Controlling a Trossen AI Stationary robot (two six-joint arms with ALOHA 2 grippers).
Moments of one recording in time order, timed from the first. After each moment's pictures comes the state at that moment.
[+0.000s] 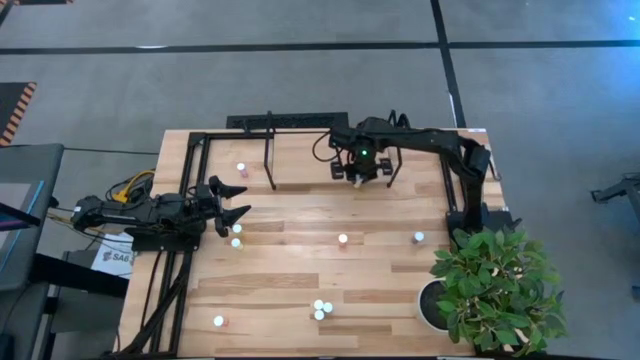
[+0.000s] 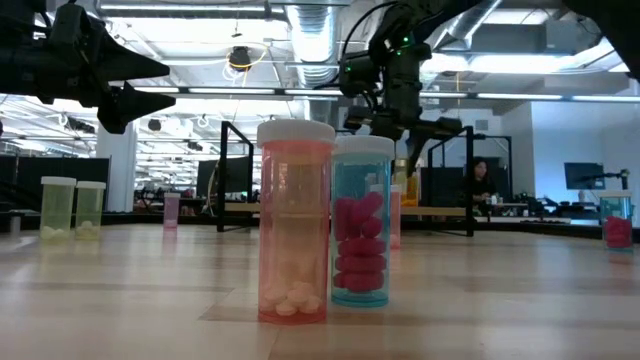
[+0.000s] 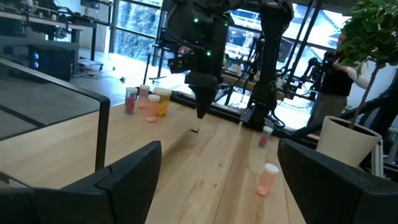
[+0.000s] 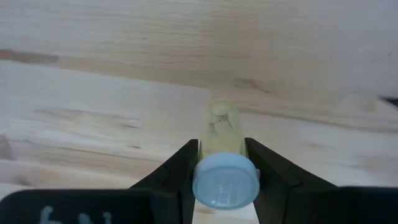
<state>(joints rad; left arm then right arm) -0.09 0.04 0.01 0.07 -0.39 -0.25 -0.43 1.95 1.64 -1.22 -0.13 1.01</state>
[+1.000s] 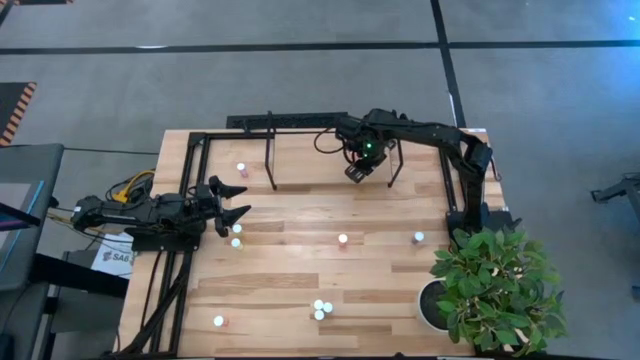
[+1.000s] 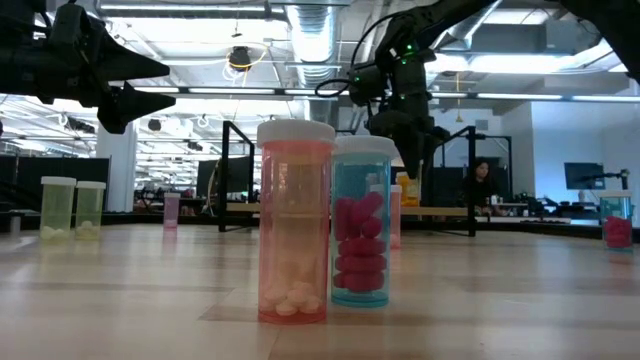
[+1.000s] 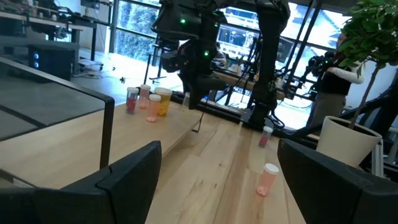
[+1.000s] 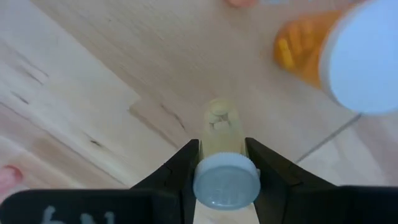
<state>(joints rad) -0.09 0.04 0.01 0.07 -0.39 -0.25 -0.50 1.95 1.64 -1.27 0.03 0.26</state>
